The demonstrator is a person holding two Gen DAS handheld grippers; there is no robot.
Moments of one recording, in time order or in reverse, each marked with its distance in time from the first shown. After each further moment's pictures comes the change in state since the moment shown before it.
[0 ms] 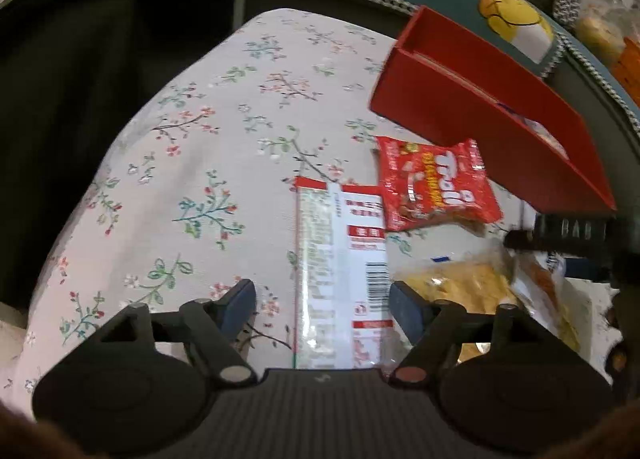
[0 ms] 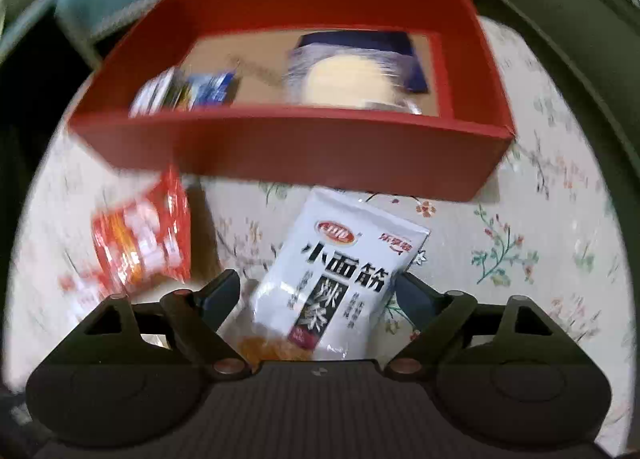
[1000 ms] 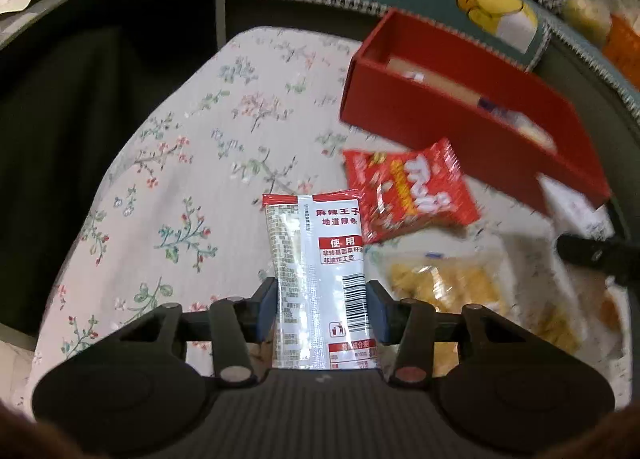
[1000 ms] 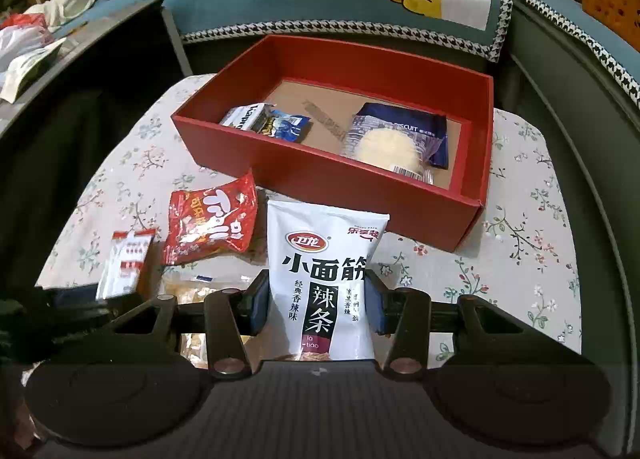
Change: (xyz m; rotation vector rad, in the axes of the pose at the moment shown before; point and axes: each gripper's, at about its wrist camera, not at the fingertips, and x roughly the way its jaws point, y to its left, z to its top) left arm -0.012 -0.030 0.004 0.081 -0.040 0.019; right arm -0.074 -0.008 -0.015 -0.207 -0.143 0.114
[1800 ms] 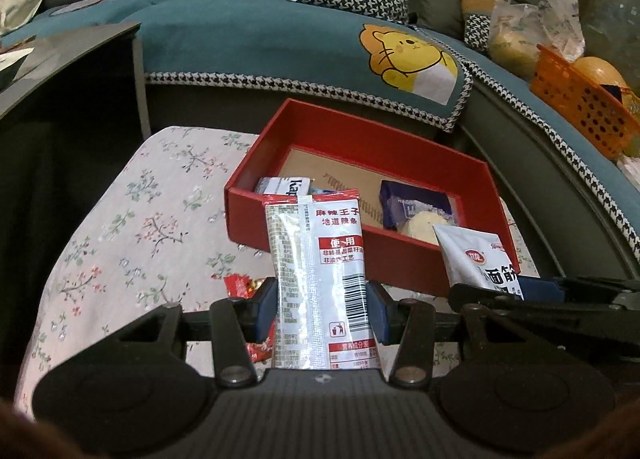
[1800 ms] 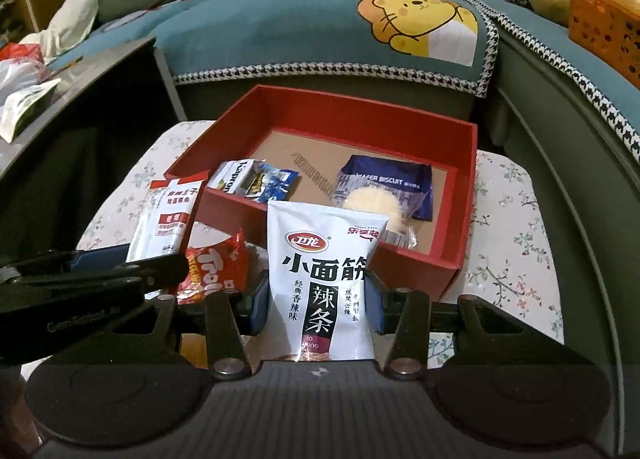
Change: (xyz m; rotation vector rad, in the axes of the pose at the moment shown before) left arm -0.020 -0.067 0.058 0.107 -0.151 -0.135; right arm -0.013 -0.009 0.027 0.021 -0.096 -0.019
